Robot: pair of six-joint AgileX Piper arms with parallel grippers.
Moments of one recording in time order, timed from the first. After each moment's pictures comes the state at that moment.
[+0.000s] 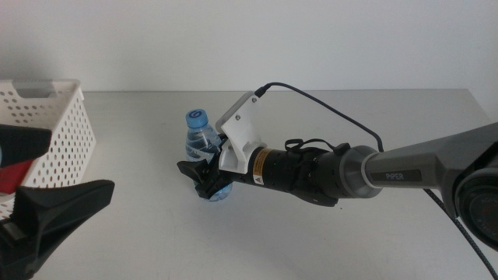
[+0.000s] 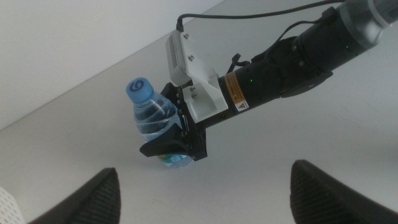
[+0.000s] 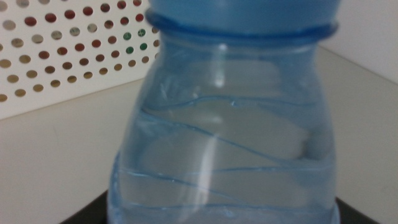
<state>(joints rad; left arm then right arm) -0.60 0.62 -0.84 -0.05 0.75 0.16 0.63 2.19 -1.32 -0.66 -0.64 0.46</state>
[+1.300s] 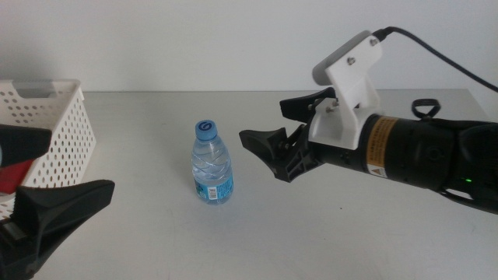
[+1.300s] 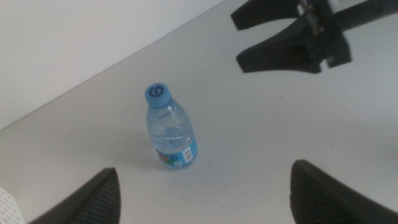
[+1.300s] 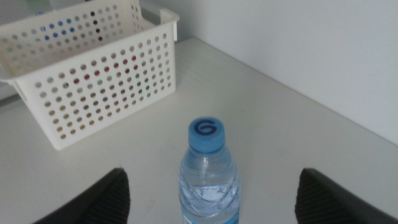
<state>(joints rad) -0.60 0.62 -0.84 -0.05 0.75 0.16 0.61 1.45 -0.88 -0.89 -0.33 0.82</state>
